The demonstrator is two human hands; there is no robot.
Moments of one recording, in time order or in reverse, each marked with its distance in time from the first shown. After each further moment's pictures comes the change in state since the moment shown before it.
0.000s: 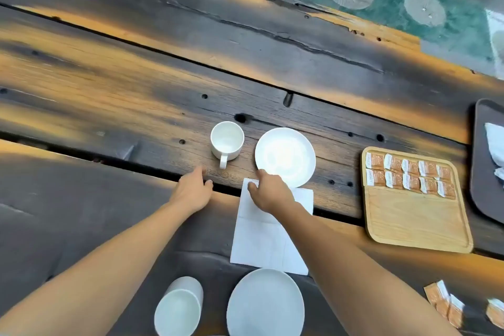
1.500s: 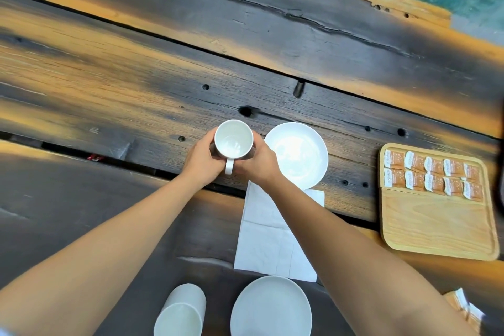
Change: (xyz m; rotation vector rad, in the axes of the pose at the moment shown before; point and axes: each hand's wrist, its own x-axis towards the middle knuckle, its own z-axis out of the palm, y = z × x) left_hand 0.048 0.036 -0.016 -0.542 0.094 0.177; right_hand 0.059 -0.038 -0.010 0.737 0.117 -0.130
